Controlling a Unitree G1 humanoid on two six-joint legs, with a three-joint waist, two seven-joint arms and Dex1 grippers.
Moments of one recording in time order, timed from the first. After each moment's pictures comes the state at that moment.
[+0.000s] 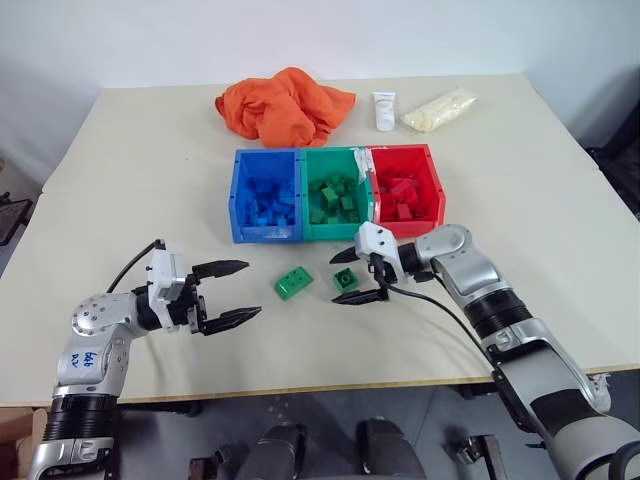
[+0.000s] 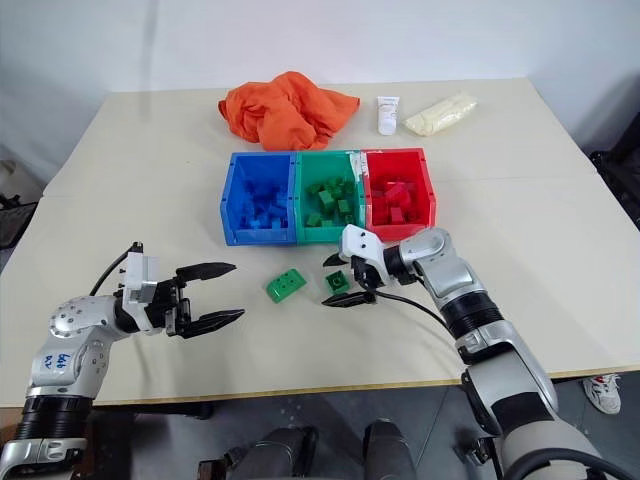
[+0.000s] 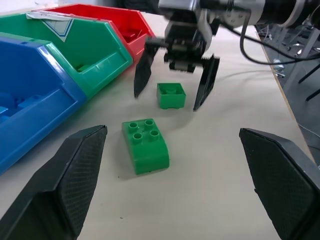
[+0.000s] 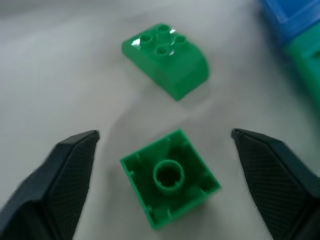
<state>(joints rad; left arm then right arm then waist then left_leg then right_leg) -0.22 0.61 0.18 0.07 -0.50 0.08 -1.21 -0.86 -0.41 0.35 0.61 0.09 0.06 1.33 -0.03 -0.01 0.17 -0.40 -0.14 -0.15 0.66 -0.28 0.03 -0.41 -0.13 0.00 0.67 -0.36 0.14</state>
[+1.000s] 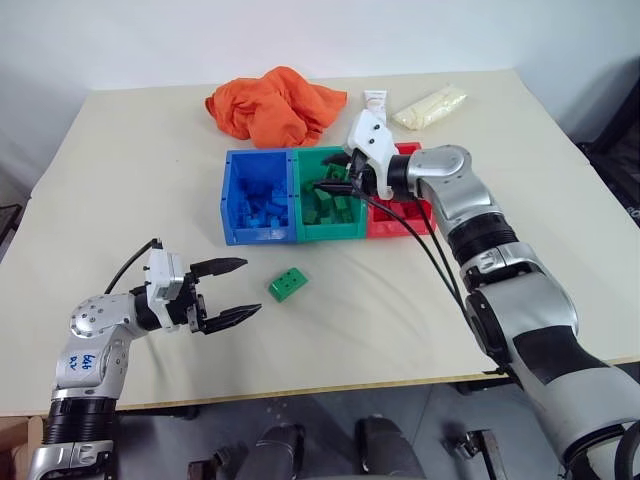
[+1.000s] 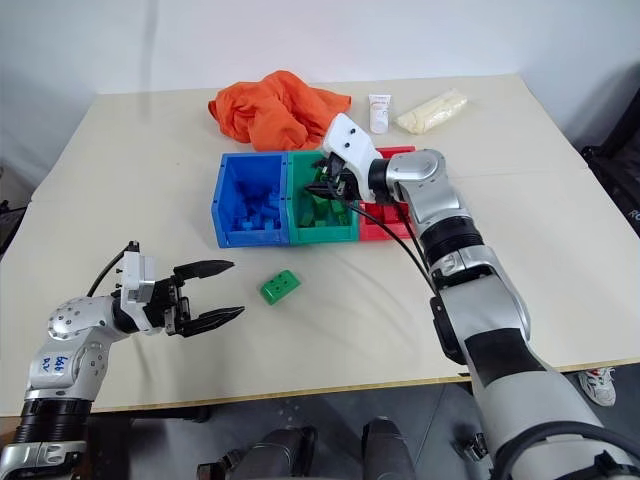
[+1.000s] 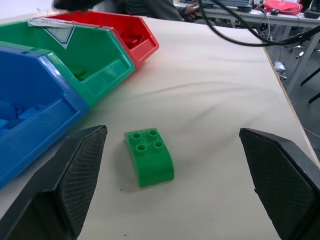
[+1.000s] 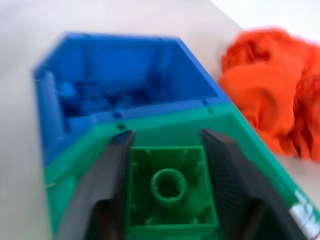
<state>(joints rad) -0.22 0.60 0.19 0.05 -0.51 0.08 -1.19 -1.32 -0.28 0.19 1.10 0.00 -0.10 0.95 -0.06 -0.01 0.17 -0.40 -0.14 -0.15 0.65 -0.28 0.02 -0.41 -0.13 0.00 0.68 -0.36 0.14</state>
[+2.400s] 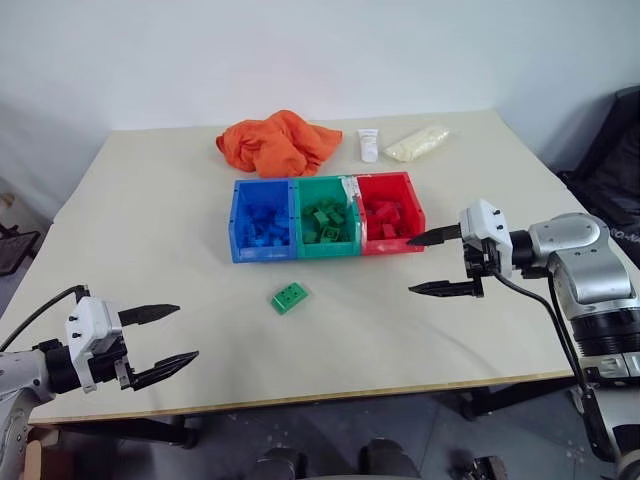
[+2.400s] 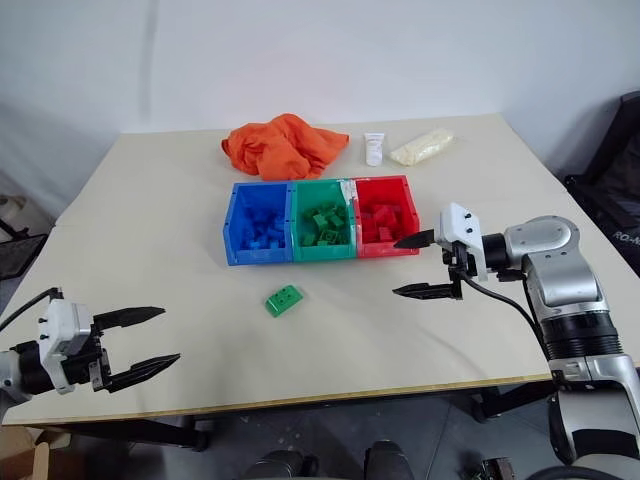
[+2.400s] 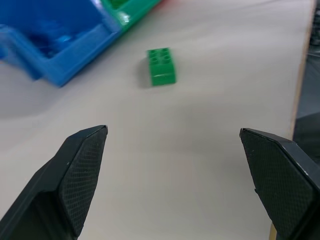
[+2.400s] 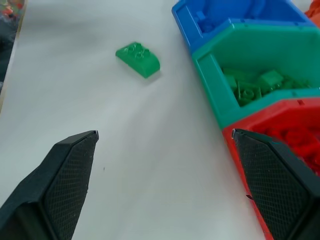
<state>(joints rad) 0.26 0.81 0.48 -0.20 -0.51 0.18 -1.12 -0.67 -0.76 0.08 0.26 0.28 0.16 1.47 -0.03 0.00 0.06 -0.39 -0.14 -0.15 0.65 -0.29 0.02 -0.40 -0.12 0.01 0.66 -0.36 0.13</state>
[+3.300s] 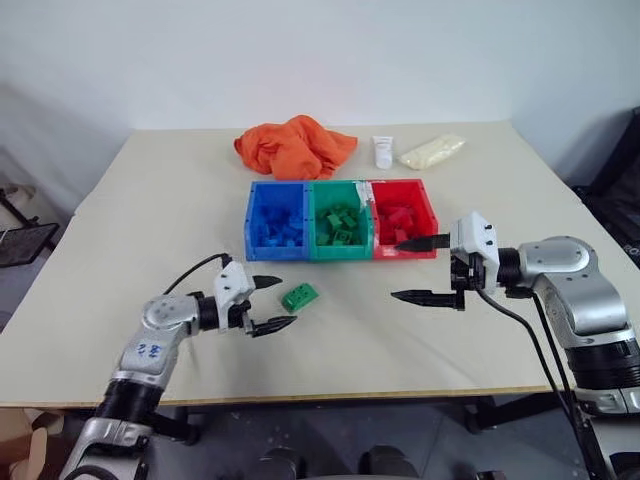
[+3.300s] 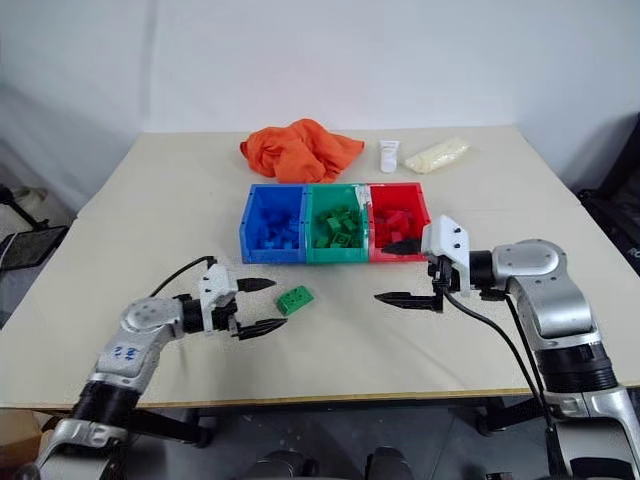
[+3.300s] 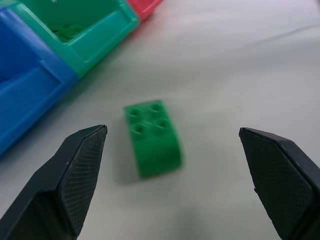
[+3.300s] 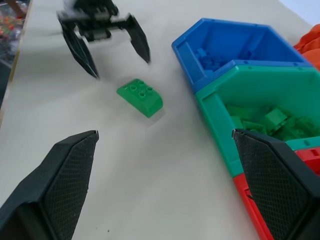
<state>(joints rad) -0.37 0.49 -0.09 0.26 -0.20 0.04 -0.99 -0.49 -0.74 0.03 -0.02 0.34 0.28 1.29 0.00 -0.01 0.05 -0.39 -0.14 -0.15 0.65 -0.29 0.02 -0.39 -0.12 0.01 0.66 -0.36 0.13</state>
